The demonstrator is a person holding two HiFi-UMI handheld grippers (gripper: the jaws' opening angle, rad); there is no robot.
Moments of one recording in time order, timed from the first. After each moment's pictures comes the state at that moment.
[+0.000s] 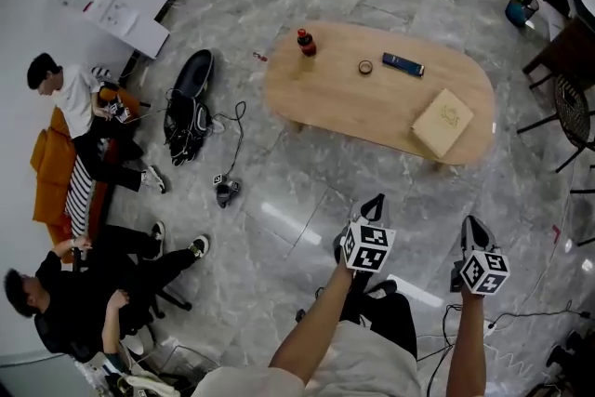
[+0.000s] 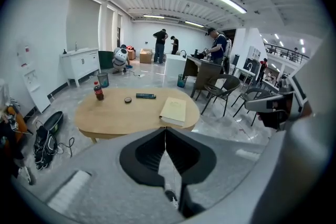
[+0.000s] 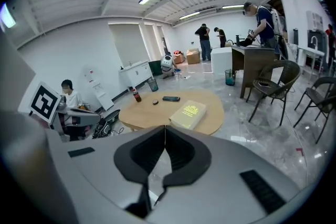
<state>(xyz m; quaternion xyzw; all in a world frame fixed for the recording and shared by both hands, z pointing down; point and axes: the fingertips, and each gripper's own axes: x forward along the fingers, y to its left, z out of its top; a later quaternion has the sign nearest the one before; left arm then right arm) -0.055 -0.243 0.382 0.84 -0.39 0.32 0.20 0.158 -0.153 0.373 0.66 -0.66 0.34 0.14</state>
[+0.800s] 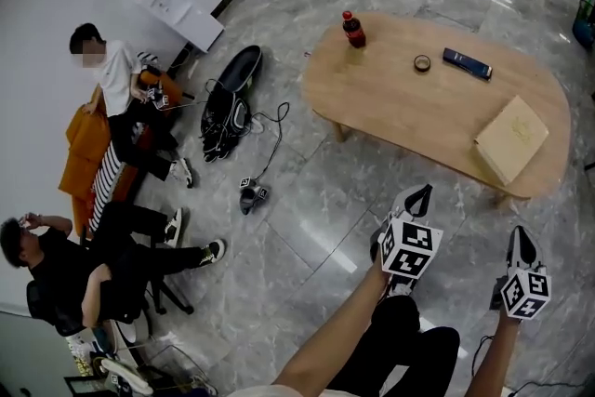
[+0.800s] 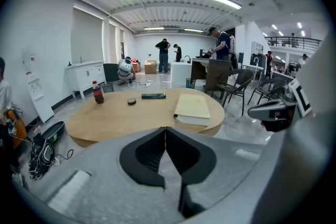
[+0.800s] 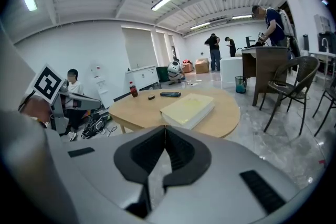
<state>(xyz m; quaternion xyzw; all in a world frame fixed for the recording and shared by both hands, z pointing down) -0.039 -0.319 0.529 0.84 -0.44 0.28 0.12 0.177 -0.224 0.560 0.64 -0.71 0.26 0.12</state>
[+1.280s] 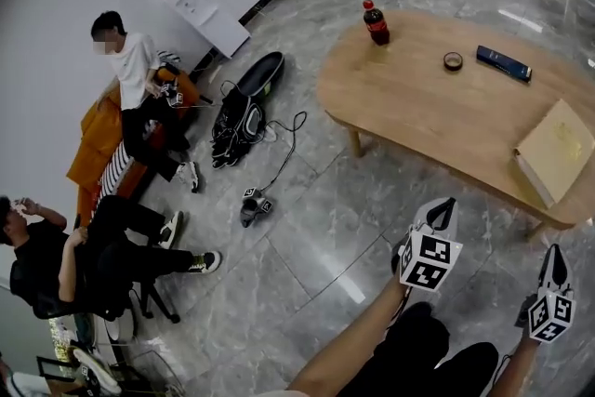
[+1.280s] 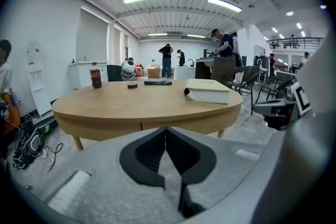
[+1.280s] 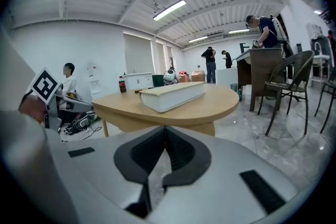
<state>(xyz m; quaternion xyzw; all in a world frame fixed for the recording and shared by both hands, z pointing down) -0.043 -0.355 0.677 0.85 -0.46 0.24 0.11 0.219 -0.257 0.699 0.68 -0.70 0.19 0.08</state>
